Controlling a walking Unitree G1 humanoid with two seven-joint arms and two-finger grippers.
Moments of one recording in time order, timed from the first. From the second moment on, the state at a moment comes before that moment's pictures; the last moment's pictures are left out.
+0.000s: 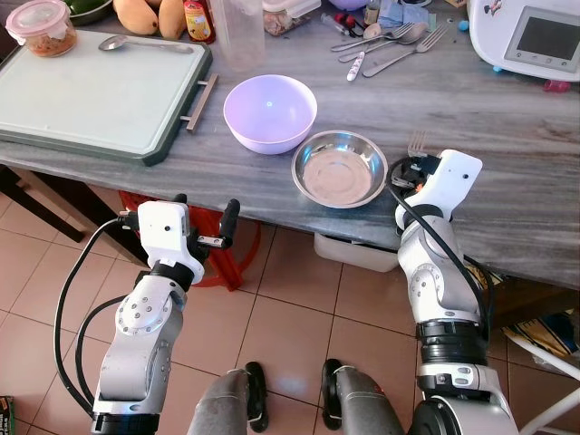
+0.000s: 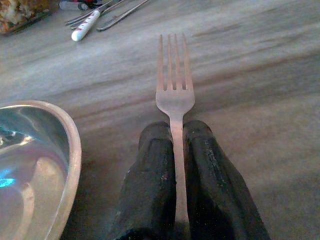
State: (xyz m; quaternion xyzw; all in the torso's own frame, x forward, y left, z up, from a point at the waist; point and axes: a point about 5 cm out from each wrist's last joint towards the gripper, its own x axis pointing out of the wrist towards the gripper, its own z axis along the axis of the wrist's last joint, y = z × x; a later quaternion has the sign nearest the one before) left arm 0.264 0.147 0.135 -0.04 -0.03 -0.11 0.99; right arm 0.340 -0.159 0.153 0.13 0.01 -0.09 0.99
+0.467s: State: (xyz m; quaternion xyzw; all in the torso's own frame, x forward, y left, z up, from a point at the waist) left arm 0.264 0.145 0.134 -0.04 -0.03 -0.11 0.99; right arm 0.343 -0.157 0.151 0.13 0.02 -0.07 0.99
